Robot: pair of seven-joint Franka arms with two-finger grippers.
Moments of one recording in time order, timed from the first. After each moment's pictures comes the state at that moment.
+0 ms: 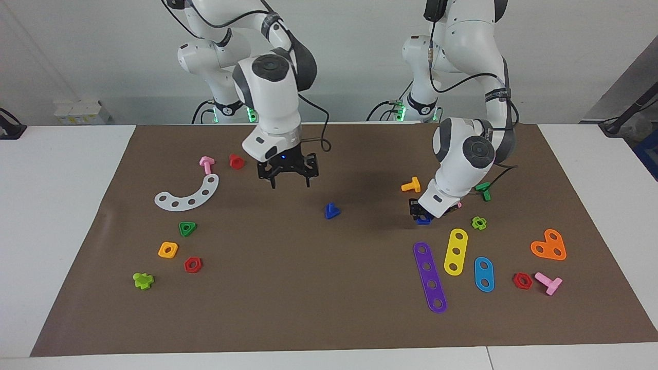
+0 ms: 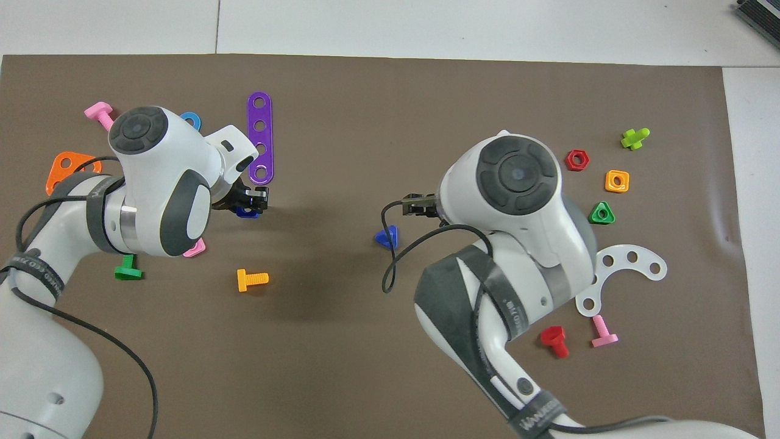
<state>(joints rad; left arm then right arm) -0.40 0.32 0.14 -1.91 -0.15 2.17 -0.06 0.45 0.25 0.08 -1.73 -0.07 2.06 0.57</state>
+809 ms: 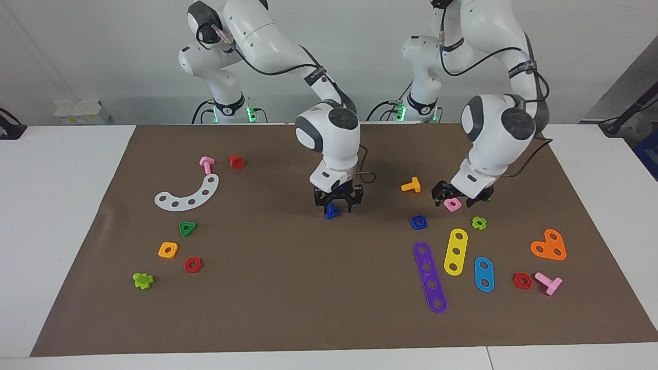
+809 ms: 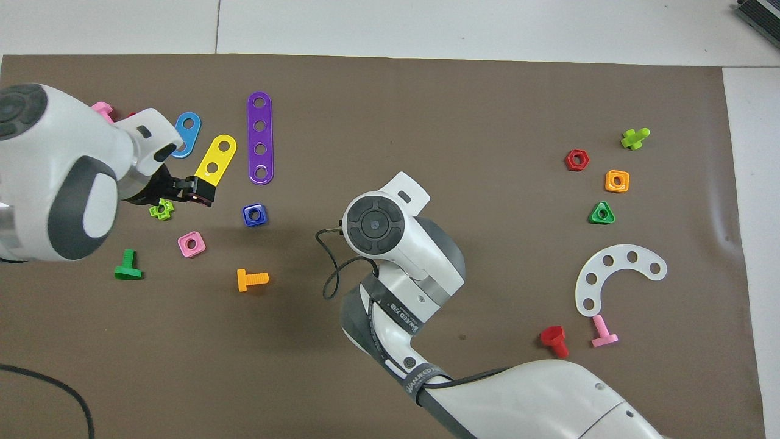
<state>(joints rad) -0.40 0.16 0.29 -1.83 -0.10 1.92 0.02 0.58 0.51 0.08 -1.67 -0.18 2.27 0.73</state>
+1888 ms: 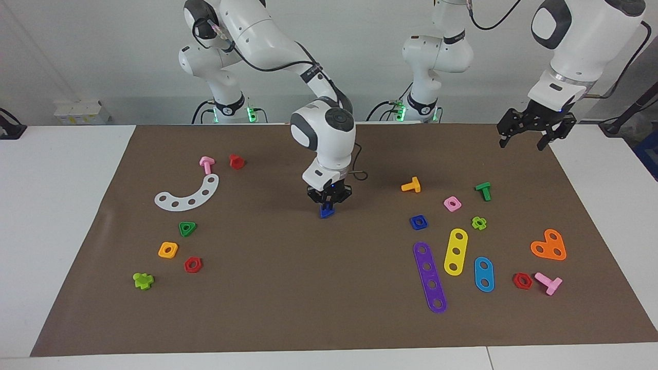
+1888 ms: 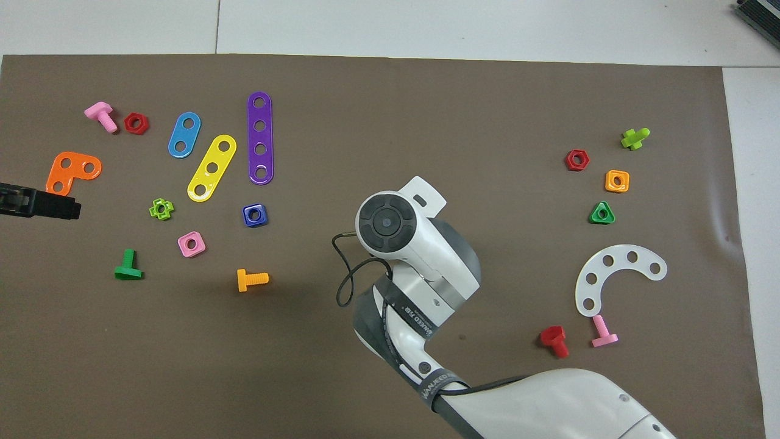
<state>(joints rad) -0.40 -0.09 0.39 -1.74 0.03 1.68 0.19 0.55 0.43 0.07 -1.76 -0.18 2.19 0.71</state>
